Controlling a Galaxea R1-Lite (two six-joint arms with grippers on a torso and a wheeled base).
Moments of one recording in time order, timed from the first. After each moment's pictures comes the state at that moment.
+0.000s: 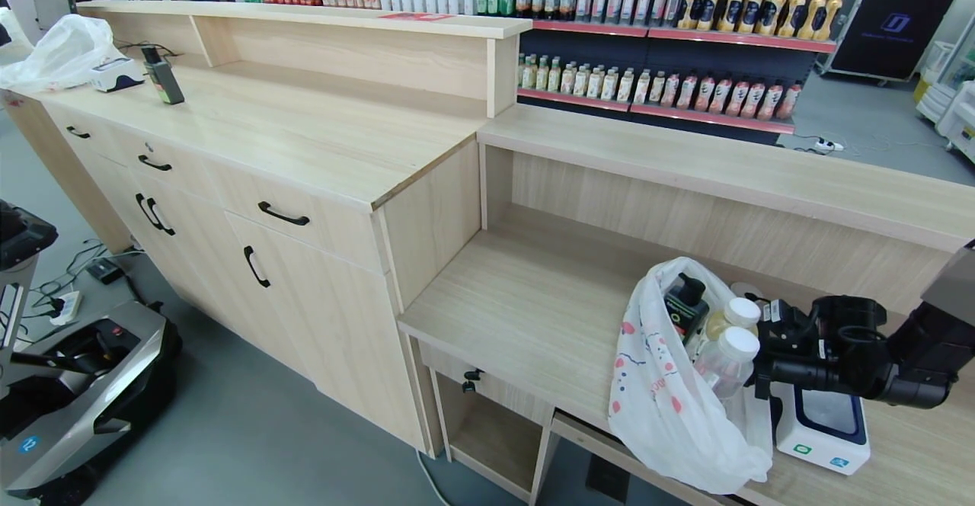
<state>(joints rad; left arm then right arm) 0.00 0.00 0.00 0.00 0.01 0.01 -0.28 2.41 -0.98 -0.70 1.21 -0.94</state>
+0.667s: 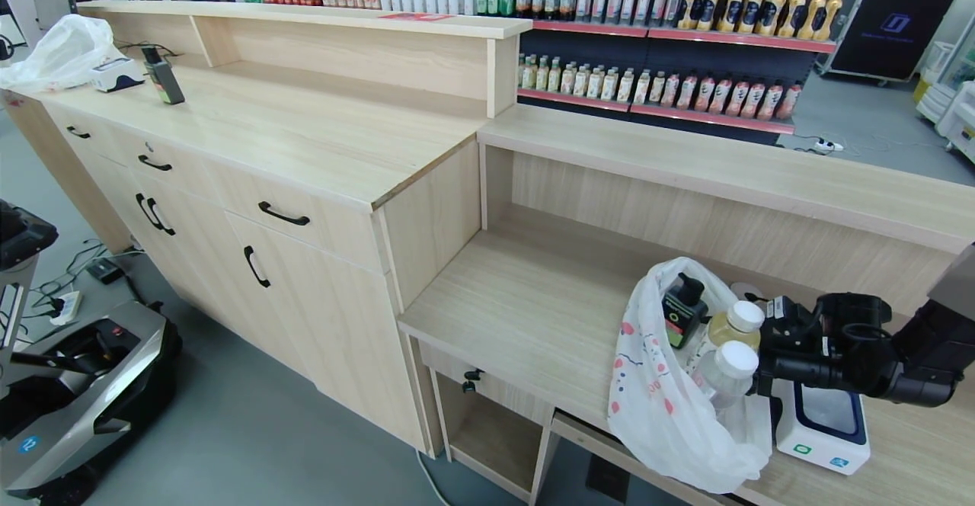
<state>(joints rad) 0.00 0.00 0.00 0.00 0.01 0.01 -0.28 2.39 -0.97 -0.70 1.21 -0.93</state>
